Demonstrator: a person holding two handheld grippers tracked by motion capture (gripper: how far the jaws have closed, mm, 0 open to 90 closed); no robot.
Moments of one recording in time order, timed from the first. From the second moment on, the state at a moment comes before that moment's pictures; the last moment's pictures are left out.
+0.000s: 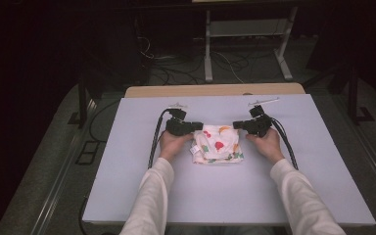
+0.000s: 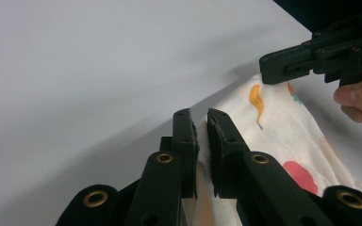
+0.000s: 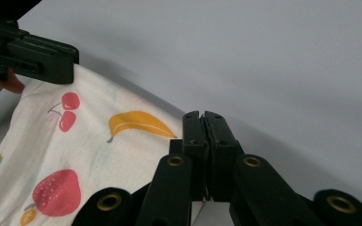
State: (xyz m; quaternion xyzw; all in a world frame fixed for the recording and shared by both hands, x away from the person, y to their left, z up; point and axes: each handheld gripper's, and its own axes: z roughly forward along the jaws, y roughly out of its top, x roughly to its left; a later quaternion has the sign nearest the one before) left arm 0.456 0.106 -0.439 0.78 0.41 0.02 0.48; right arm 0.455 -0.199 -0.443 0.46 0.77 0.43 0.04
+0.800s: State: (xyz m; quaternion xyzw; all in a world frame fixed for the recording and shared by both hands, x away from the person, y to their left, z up) left arm 0.470 0.094 -0.445 0.78 0.41 0.02 0.48; right arm 0.464 -0.202 -0.450 0.48 0.76 0.43 0.06
